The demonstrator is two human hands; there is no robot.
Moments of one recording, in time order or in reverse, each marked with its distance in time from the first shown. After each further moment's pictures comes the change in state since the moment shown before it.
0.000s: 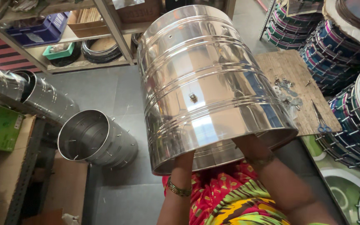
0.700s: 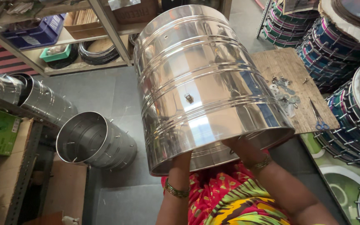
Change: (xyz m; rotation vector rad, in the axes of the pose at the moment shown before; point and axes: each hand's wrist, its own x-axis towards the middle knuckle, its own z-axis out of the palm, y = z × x) left_hand 0.003 0.001 -0.006 -0.018 0.000 -0.027; right_hand -0.017 -0.012 0.020 -0.706 -0.002 -0.330
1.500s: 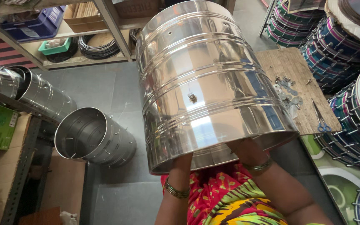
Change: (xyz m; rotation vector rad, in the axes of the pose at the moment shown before) left_hand -0.007 -0.003 -0.004 -0.023 0.015 -0.028; right_hand 0.033 -0.111 -0.055 1.197 -0.024 0.588
